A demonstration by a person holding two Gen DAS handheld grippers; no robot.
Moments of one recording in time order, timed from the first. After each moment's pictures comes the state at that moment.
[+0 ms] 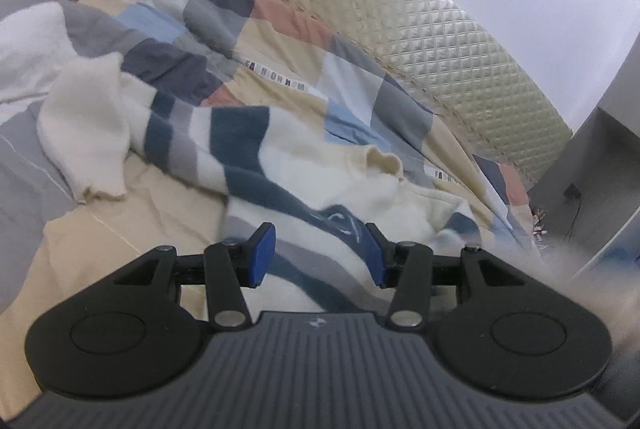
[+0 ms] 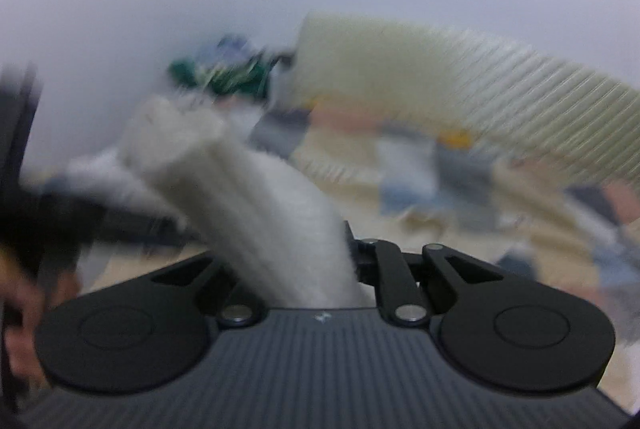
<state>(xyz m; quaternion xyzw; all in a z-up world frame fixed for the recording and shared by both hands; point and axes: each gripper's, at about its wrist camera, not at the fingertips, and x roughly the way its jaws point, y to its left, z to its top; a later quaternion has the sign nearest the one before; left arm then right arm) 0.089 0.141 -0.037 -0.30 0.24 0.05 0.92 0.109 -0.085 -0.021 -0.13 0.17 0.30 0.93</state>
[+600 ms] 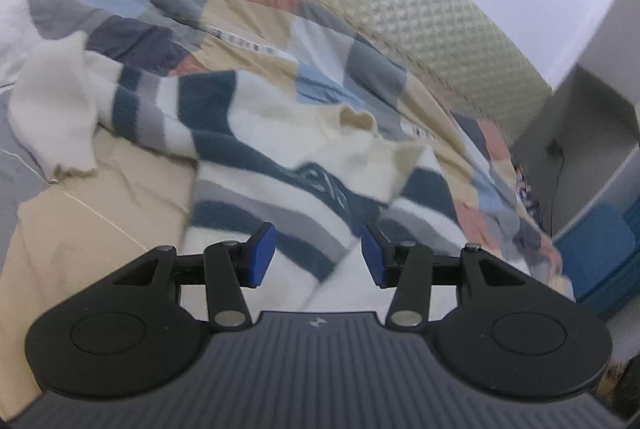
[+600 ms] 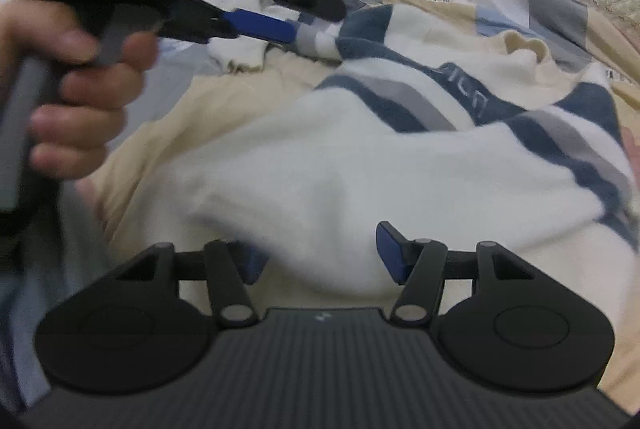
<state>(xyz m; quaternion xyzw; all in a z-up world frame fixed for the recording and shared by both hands) 0.091 0.109 -0.044 -0.26 0.28 -0.01 0.92 0.072 -0.102 -0.070 -0.16 0.36 0.38 0.84</state>
